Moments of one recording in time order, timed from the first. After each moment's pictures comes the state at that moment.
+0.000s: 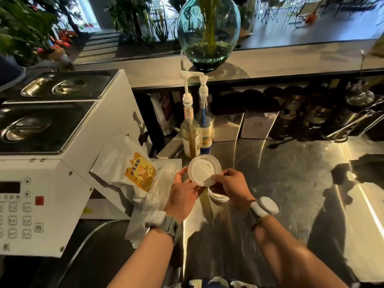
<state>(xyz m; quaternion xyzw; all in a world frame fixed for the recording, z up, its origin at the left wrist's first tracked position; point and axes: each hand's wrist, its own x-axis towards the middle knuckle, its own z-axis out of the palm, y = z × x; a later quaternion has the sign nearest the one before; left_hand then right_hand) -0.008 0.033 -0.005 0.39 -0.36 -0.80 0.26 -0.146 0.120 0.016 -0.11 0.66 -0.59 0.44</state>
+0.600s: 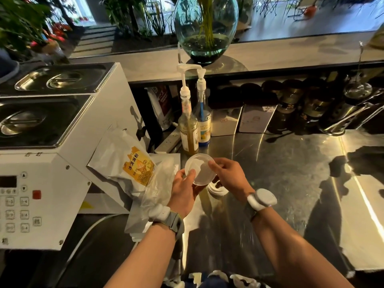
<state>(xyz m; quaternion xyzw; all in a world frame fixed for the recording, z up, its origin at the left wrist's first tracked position) -0.013 0.044 -0.011 0.44 -0.39 -0.76 0.27 -0.150 0.121 0.020 -0.27 0.74 -0.51 0.35</state>
